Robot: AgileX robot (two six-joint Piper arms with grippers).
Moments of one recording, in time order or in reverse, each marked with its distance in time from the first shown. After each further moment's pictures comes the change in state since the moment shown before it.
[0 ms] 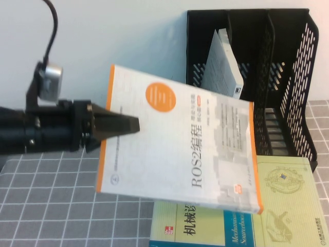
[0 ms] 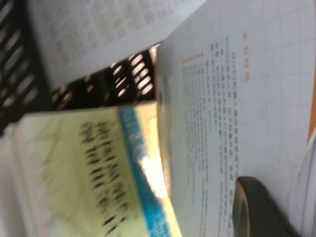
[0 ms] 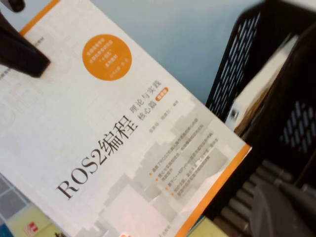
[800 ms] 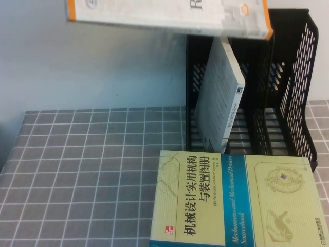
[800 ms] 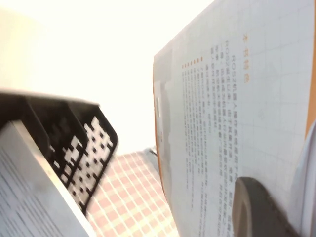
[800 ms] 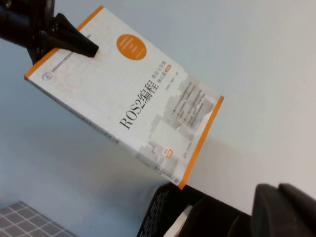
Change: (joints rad) right arm 0.000 -0.593 -0.013 -0.161 -0.090 0.180; left arm -0.031 -0.025 -0.759 0.163 -0.135 -0.458
